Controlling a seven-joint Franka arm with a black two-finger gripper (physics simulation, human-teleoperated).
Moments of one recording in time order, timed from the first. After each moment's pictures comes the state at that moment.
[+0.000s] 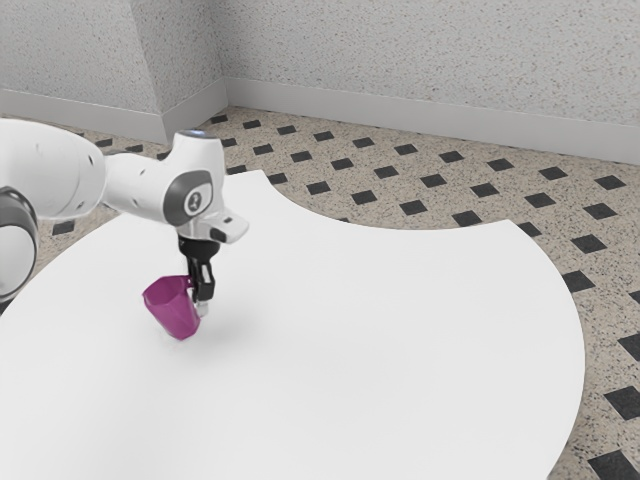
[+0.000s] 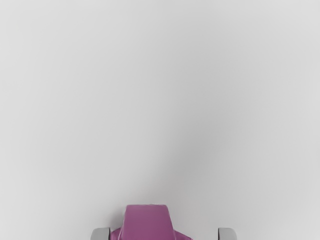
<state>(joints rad) -0.08 0.43 0.20 -1.80 0.03 2.02 0.77</state>
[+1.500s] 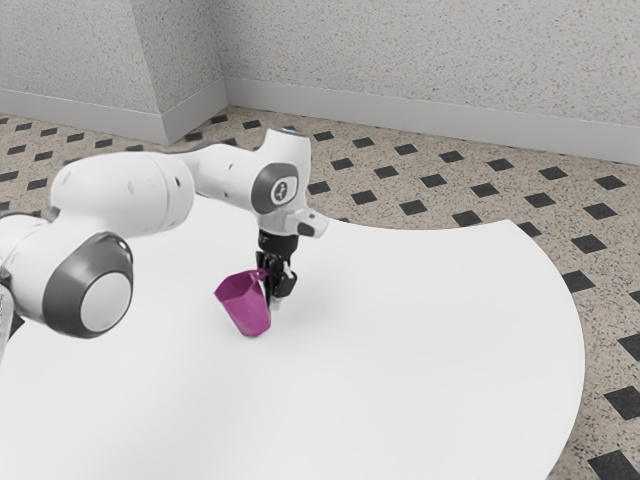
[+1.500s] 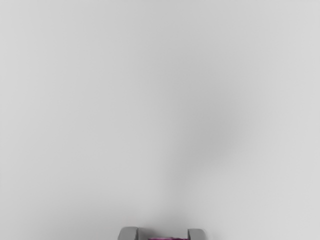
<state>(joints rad) -0.12 0.82 0.10 -1.22 -0.01 1.71 0.51</state>
